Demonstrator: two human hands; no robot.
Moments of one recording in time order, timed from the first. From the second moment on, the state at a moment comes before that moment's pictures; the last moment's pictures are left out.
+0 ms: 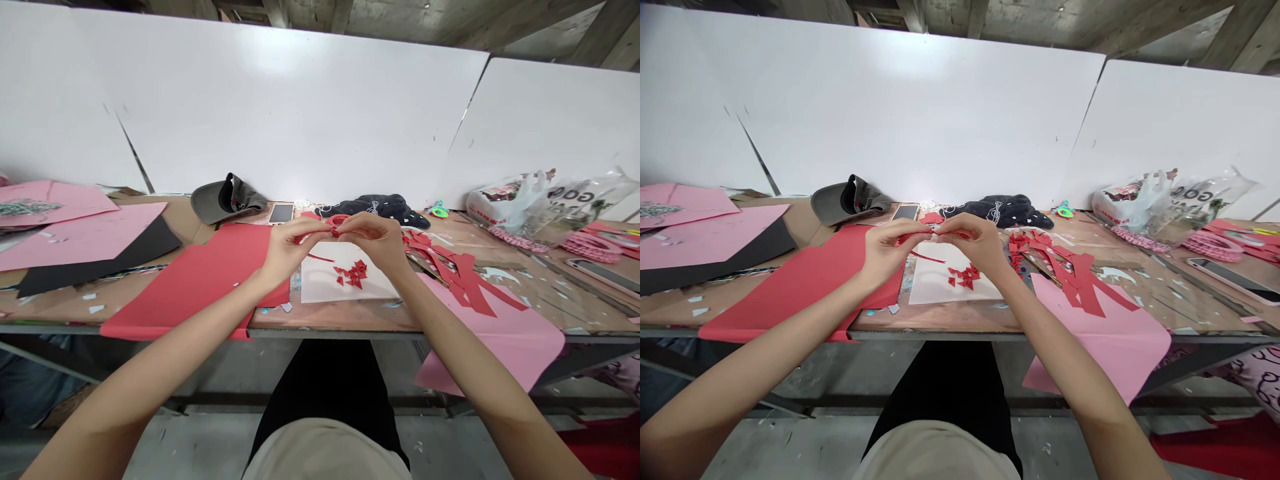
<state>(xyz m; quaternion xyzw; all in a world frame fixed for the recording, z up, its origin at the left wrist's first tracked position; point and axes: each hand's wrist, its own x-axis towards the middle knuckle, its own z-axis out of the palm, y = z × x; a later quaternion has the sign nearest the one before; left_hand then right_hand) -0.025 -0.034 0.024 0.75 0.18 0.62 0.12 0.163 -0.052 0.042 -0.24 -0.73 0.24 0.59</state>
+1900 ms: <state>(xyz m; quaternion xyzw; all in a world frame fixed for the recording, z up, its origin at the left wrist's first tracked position) -0.022 -0.035 0.031 0.65 0.26 0.56 0.45 0.157 -0.039 0.032 -0.32 -0.72 0.28 0.56</state>
